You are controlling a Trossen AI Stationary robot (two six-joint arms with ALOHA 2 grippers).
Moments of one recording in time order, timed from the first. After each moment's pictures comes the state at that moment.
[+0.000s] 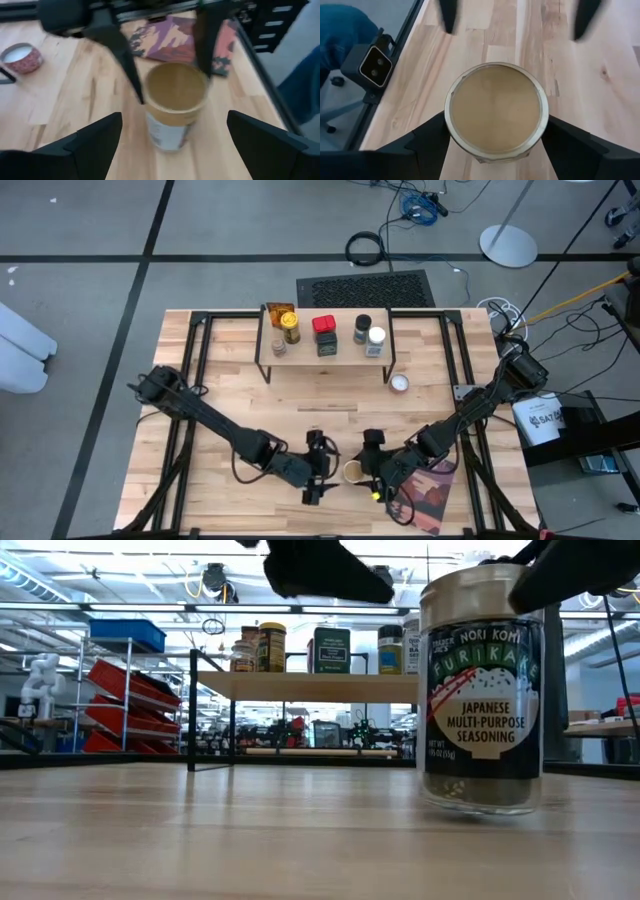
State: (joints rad) left arm -0.50 1.84 1.24 0.02 -0.37 -0.19; right arm 0.61 1.61 0.93 -0.09 0.31 0.40
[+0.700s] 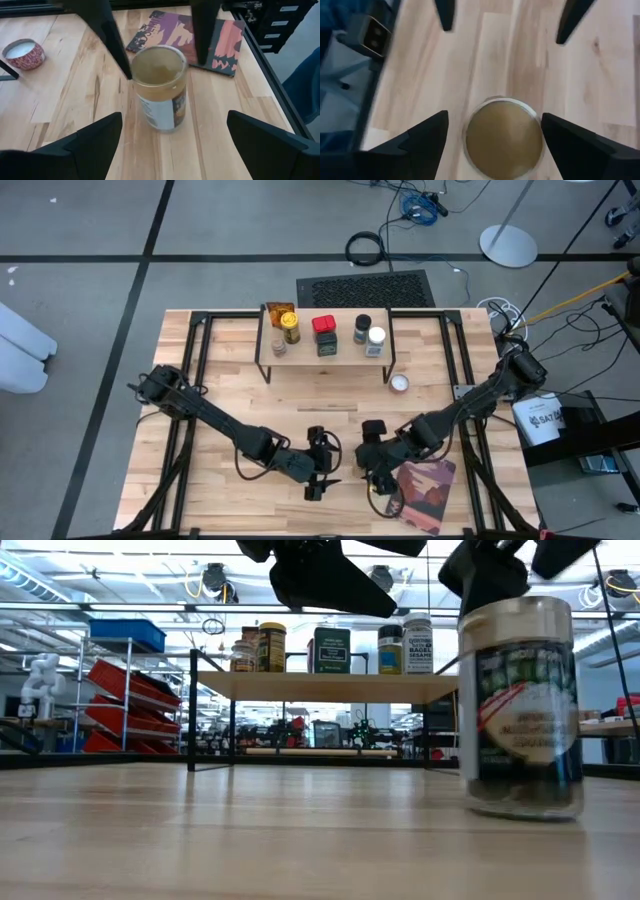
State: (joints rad) left arm -0.48 1.84 1.24 0.02 -0.35 -0.20; right arm 0.53 1.60 1.17 -0.56 0.13 0.37
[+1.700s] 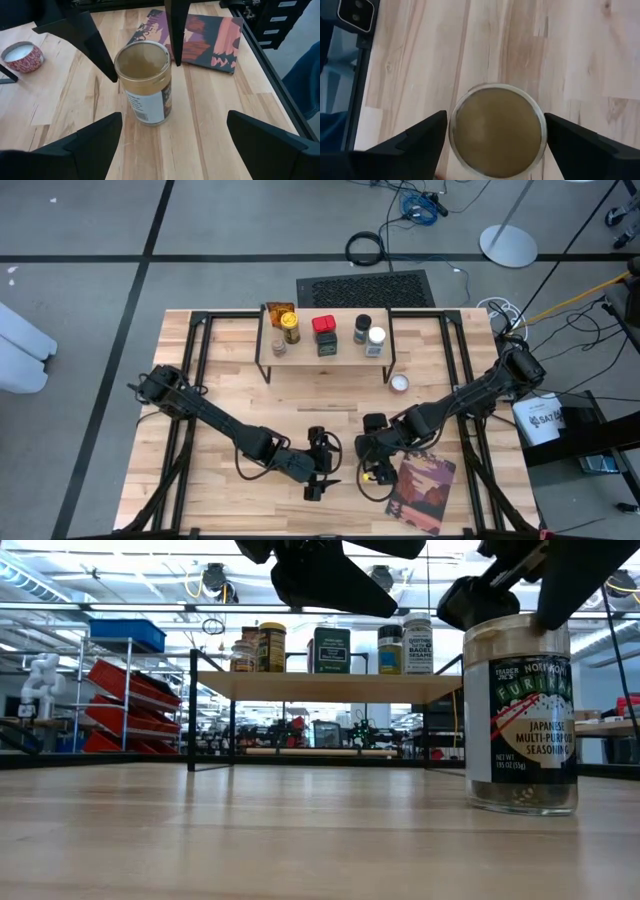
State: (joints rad) left arm -0.48 1.84 1.24 0.01 -0.34 -0.18; right arm 0.44 1.60 1.15 -0.64 -0.01 0.35
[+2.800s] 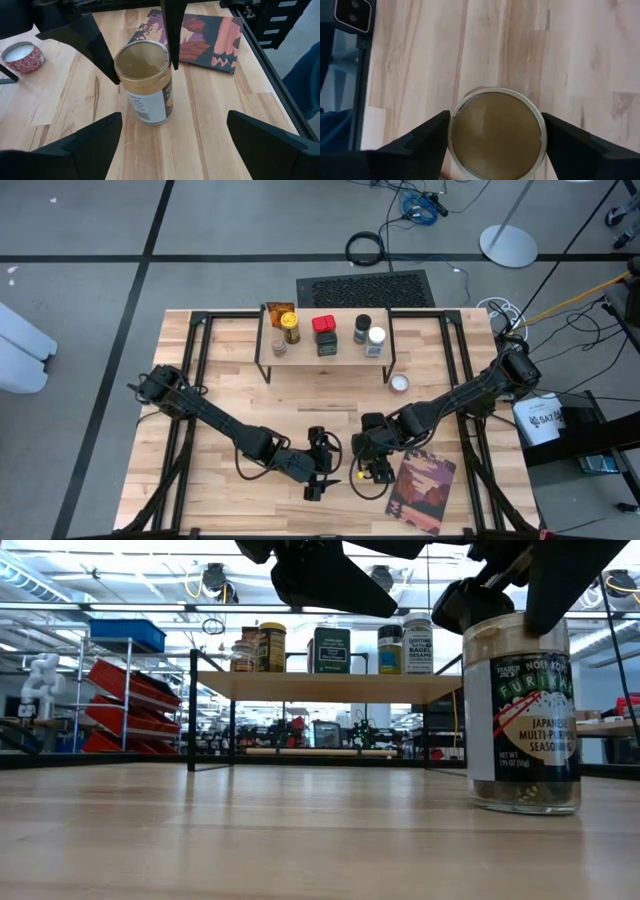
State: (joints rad) left arm -0.48 1.84 1.24 0.01 -0.34 -0.17; right arm 0.42 1.65 1.20 -0.69 -0.05 0.36
